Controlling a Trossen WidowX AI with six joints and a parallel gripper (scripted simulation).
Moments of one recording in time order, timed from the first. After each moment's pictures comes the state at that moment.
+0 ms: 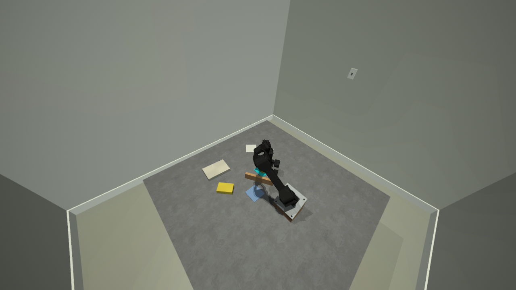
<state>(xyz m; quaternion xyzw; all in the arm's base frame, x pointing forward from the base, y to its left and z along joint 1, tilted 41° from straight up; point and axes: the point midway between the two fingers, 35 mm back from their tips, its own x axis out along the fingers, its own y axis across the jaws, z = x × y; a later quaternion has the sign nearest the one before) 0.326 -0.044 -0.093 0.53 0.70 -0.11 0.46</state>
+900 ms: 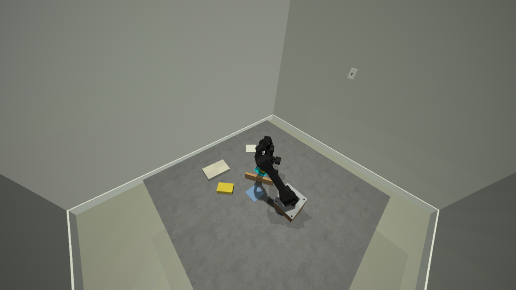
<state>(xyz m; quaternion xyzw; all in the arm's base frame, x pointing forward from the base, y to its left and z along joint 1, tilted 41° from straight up) 0.325 -0.068 -0.065 0.53 0.70 -0.11 0.46</state>
